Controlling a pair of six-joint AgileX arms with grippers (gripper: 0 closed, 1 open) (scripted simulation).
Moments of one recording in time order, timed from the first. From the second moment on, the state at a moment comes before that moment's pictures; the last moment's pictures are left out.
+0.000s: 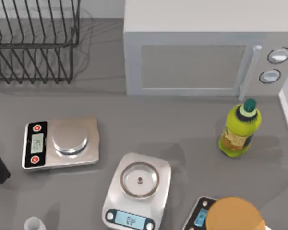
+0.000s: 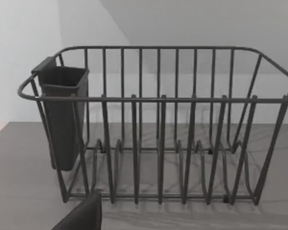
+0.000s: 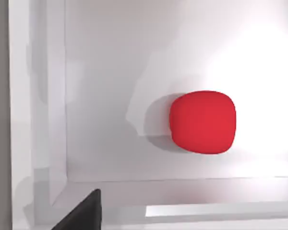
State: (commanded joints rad) left arm 0.00 0.00 0.00 0.00 0.00 0.00; right arm -0.24 1.49 1.07 -0.75 0.00 -0.22
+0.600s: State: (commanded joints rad) left arm 0.00 0.00 0.00 0.00 0.00 0.00; right arm -0.31 1.99 1.41 -1.00 0.00 -0.30
